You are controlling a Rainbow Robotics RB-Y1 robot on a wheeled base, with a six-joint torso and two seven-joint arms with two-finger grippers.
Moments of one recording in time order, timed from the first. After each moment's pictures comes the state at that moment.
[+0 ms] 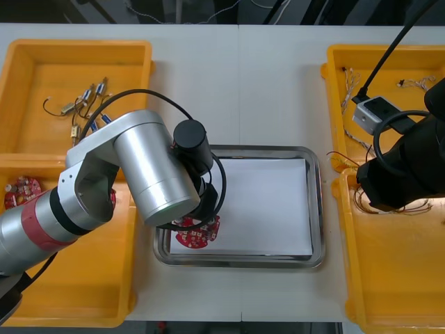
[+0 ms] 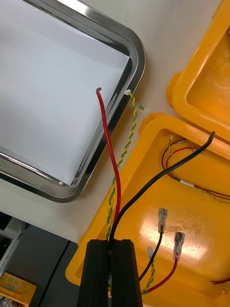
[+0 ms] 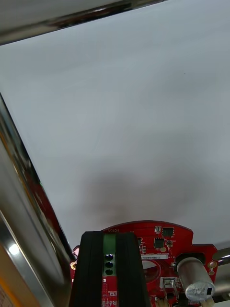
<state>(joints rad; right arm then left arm) -0.61 -1.03 0.25 -2.42 -1.17 1.92 0.91 -0.66 0.52 -0.76 -2.00 0.53 1.73 -0.69</state>
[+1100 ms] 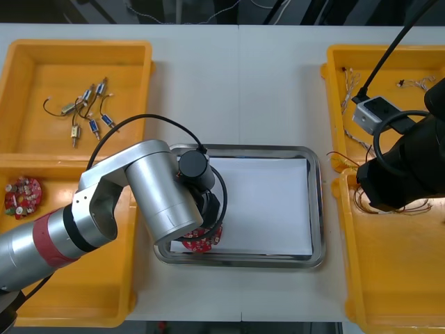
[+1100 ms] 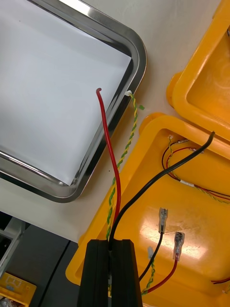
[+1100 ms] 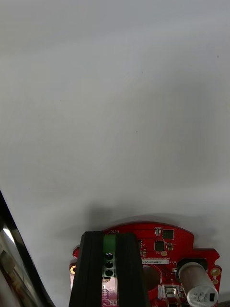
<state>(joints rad) -0.61 -1.03 0.25 -2.42 -1.17 1.92 0.91 -0.61 0.52 -0.85 -1.91 0.43 1.55 -0.66</state>
